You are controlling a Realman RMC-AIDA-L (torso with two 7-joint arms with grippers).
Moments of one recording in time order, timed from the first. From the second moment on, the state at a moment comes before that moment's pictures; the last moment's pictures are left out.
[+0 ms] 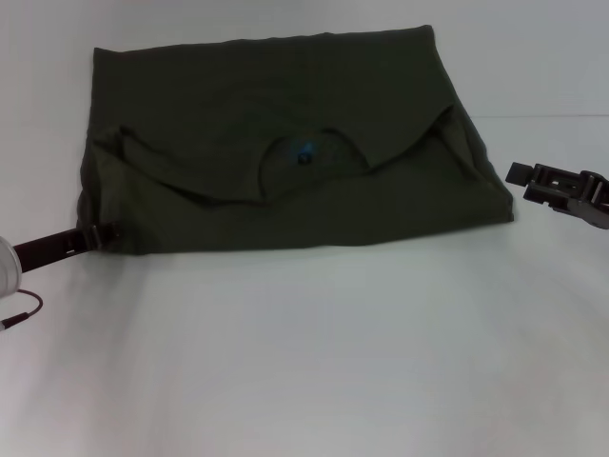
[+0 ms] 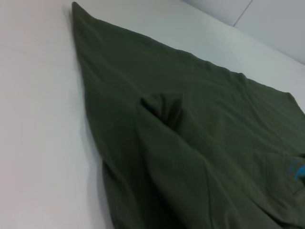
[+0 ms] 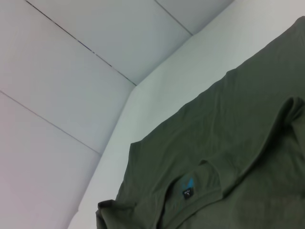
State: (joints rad) left arm -0.53 -2.09 0.63 0.61 2.07 0.89 -1.98; right arm 0.50 1.99 -0.64 -0.58 -1.84 -1.31 2.10
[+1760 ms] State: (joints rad) left arm -0.56 -2.08 0.62 0.70 2.07 0.96 -2.10; right arm 0.82 2.01 -0.83 -0.54 -2.52 -0.86 2.49
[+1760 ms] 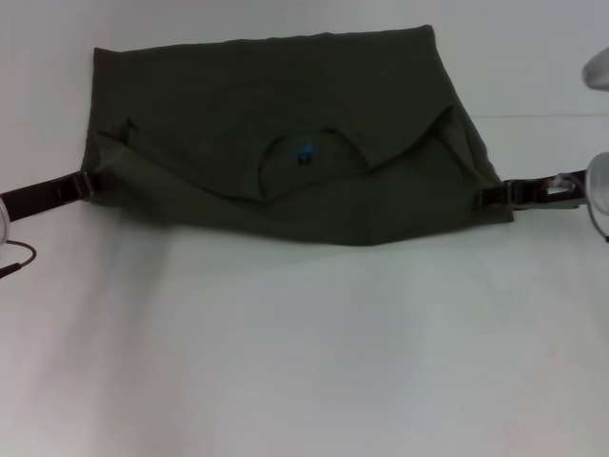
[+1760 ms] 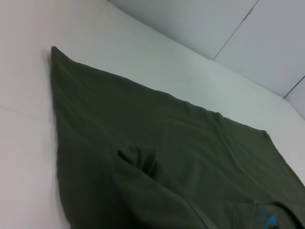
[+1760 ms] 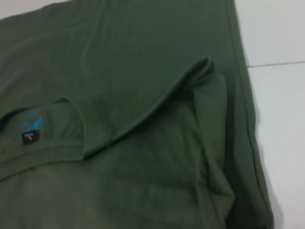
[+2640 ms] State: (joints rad) left arm -0.56 -2.08 0.63 0.70 2.07 0.96 -2.10; right arm 0.81 2.03 -0.85 -0.56 -2.51 -0.85 2.49
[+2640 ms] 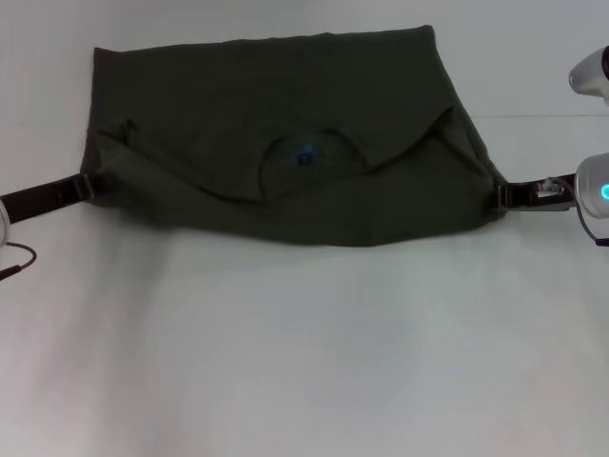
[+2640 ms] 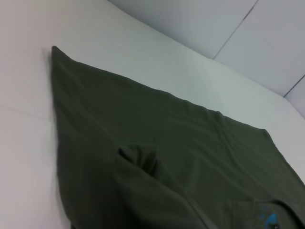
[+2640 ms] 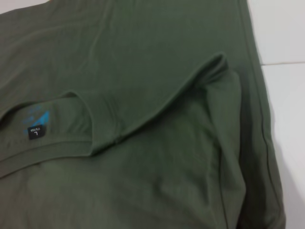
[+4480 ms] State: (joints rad) left arm -0.47 -2.01 0.51 0.95 2.69 1.89 -2.24; right arm 0.56 1.93 -0.70 -0.79 -2.52 -1.83 2.39
